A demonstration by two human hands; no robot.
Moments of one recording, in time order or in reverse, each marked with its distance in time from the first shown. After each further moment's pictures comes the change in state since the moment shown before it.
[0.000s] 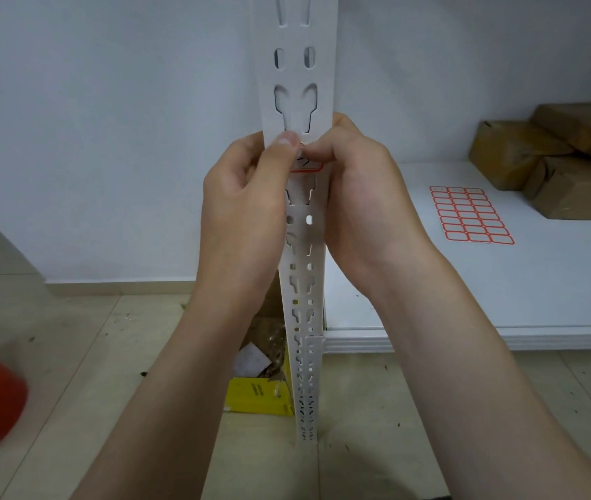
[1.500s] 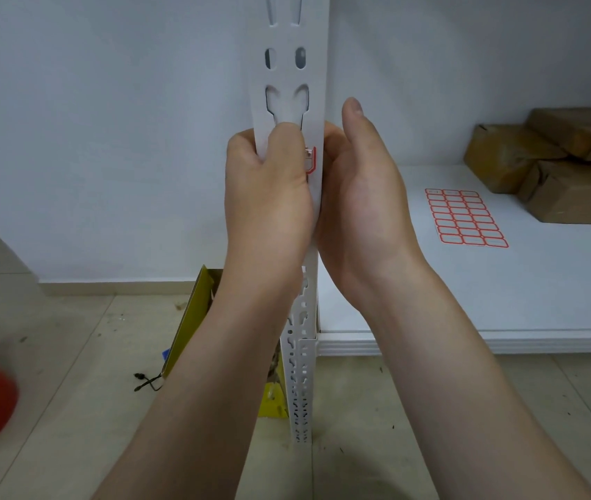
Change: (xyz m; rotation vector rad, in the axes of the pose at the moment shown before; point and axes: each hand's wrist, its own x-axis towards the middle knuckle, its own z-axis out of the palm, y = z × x) left_hand 0.004 0.006 0.030 -0.173 0.126 -0.103; right_hand -0.004 0.006 -0.003 0.261 -0.045 0.043
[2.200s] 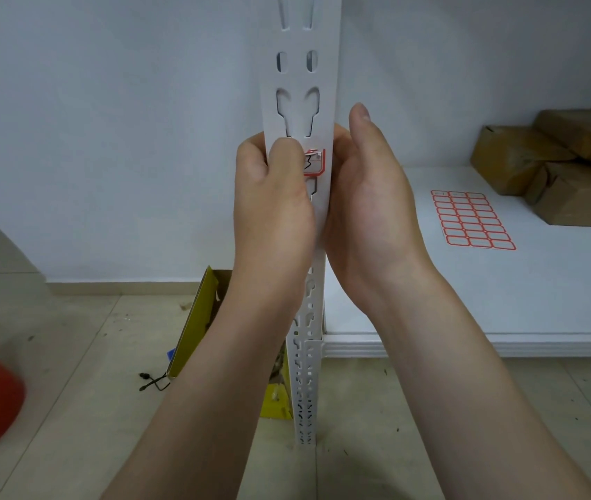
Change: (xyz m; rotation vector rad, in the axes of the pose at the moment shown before) left_hand 0.000 -0.005 -0.005 0.016 0.012 -0.023; right_hand 0.001 0.002 0.000 -0.005 0.001 -0.006
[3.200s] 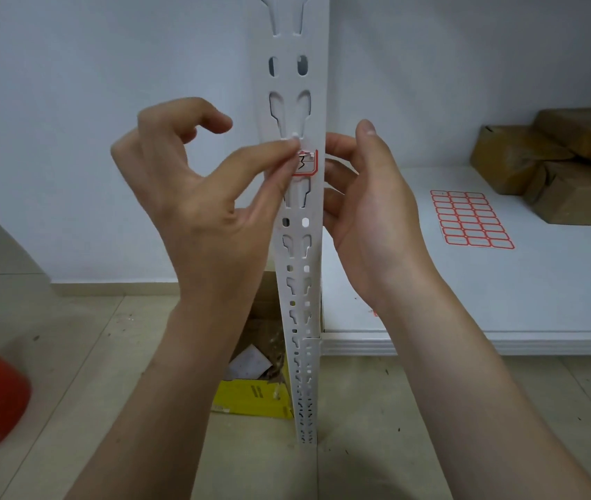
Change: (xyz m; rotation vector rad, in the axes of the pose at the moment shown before) left_hand 0.018 -0.019 -0.046 0.753 0.292 1.099; right_hand -0.003 -0.003 -0.017 -0.285 0.143 -0.100
